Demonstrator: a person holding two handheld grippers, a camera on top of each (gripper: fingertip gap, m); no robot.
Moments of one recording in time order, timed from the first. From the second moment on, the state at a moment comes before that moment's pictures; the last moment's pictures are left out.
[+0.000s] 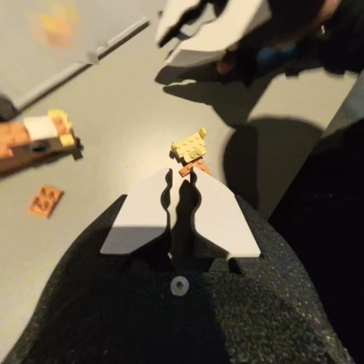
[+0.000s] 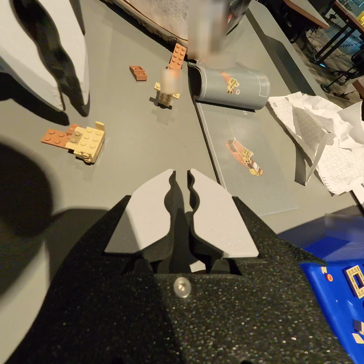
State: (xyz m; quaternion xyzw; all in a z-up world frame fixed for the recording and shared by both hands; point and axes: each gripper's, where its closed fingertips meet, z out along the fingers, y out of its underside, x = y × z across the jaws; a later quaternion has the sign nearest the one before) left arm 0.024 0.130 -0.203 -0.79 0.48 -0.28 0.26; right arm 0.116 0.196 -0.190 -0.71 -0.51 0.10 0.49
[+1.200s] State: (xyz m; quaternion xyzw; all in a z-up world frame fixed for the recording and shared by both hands) left arm 0.032 0.122 -0.216 -0.87 0.32 -0.22 0.29; right arm 0.116 0.195 -0.190 -0.70 -0.51 0.10 0.49
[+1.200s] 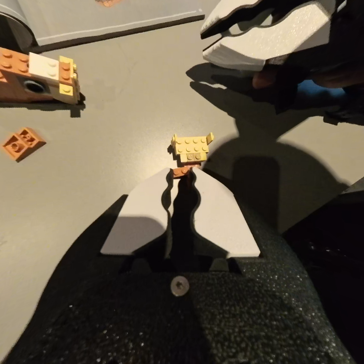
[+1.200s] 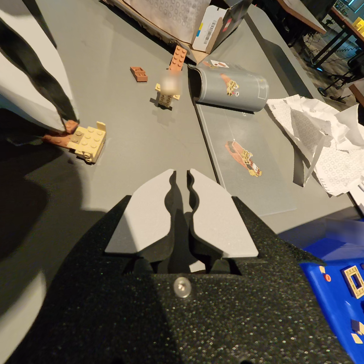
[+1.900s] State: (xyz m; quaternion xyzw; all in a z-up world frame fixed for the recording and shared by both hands) left arm 0.046 0.118 -0.216 -0.85 0.39 -0.14 0.33; right arm 0.113 0.191 -0.197 -0.69 -0.54 0.06 0.49
